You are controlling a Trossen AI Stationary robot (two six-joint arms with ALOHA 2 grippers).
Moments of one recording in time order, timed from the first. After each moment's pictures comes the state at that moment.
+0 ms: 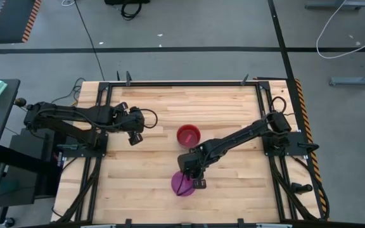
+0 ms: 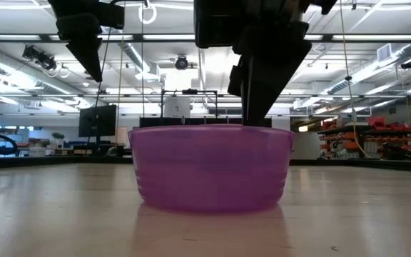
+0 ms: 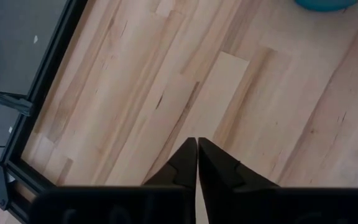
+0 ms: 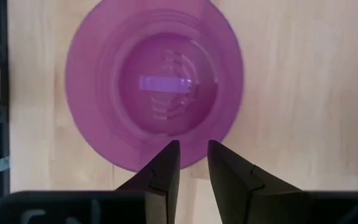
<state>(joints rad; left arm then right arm) -0.05 1.20 1.05 -1.12 -0.45 -0.40 0.30 2.00 1.51 -0.74 -0.17 0.30</state>
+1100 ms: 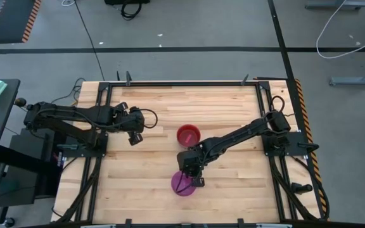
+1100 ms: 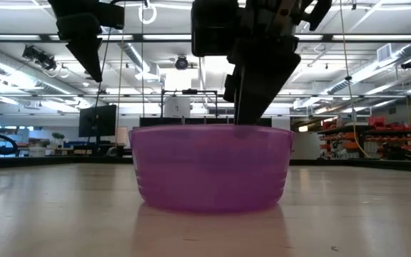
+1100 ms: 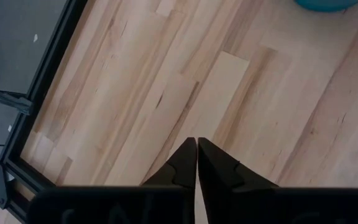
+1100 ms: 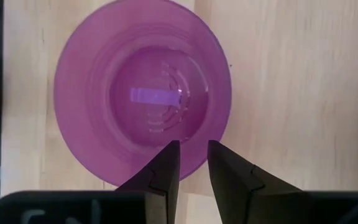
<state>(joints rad) -0.05 1.20 1.05 -1.12 -0.45 -0.41 0.26 2.00 1.47 -0.67 -0.17 0.28</state>
